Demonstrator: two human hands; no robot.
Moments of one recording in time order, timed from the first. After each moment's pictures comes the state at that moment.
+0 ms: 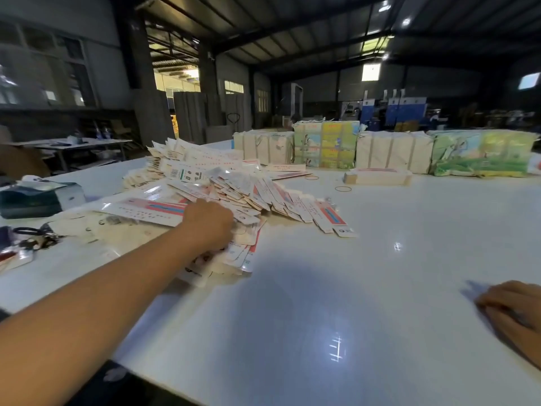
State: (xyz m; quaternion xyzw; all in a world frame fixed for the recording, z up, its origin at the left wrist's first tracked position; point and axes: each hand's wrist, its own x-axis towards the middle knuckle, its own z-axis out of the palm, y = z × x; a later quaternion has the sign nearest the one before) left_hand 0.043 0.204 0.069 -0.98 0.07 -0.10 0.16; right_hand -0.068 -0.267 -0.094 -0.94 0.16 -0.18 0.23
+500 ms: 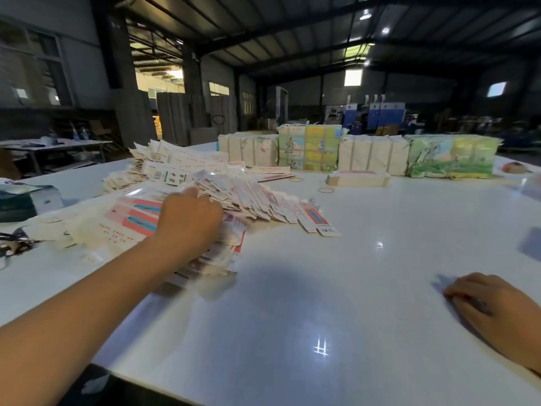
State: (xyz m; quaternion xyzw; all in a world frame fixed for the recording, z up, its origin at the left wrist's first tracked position) left_hand -0.013 0.195 0.092 -0.94 0.09 -0.25 0.22; right_hand -0.138 -0.231 -0.044 -0.95 0.00 -0.28 0.11
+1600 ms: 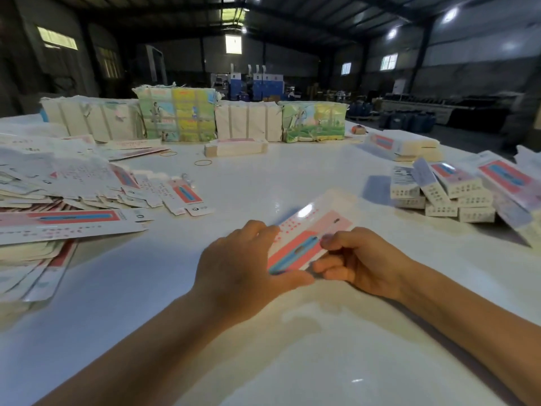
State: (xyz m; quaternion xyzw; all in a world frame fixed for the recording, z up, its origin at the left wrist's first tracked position) left_hand -0.076 -0.005 0.006 -0.85 0.46 -0.17 -0.22; right_hand -0.163 -0.189 0.015 -0.59 0.16 -0.05 0.79
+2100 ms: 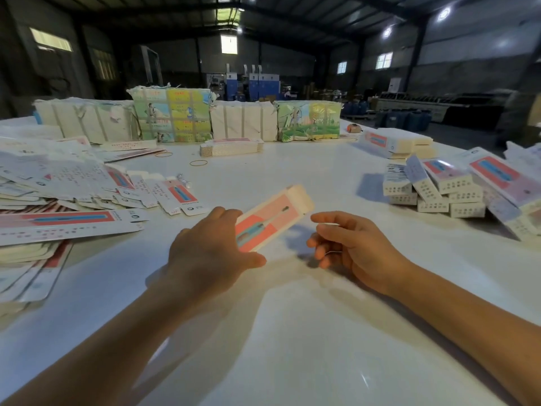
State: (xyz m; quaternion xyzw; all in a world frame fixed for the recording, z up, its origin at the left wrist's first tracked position) left_hand -0.055 0.002 0.023 -0.91 0.35 -0.10 -0.21; right_hand -0.168 -0.189 0.012 -0.64 0.12 -0.18 0.73
